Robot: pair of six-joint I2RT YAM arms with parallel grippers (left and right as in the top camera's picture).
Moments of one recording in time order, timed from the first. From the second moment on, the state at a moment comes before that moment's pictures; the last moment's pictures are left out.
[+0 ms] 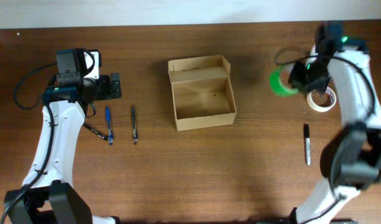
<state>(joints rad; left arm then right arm) 0.11 1.60 1.29 -0.64 0.03 0.05 -0.11 1.93 1.87 -1.26 -0.13 0.29</state>
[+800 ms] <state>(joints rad) 0.11 1.60 1.29 -0.64 0.03 0.05 0.53 2.20 2.11 -1.23 0.04 0.10</state>
